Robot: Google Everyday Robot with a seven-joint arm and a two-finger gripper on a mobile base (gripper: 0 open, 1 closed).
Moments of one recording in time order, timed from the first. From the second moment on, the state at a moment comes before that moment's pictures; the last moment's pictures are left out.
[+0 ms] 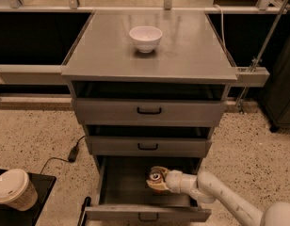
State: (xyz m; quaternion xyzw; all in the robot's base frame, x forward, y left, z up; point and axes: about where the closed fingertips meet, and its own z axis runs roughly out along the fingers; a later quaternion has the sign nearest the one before) arm 0.597 -0.058 0.304 -0.43 0.68 0.34 0.49
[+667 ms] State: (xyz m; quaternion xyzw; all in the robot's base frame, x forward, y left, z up) arm 0.596 -0.057 0.286 -0.42 0.68 0.36 0.48
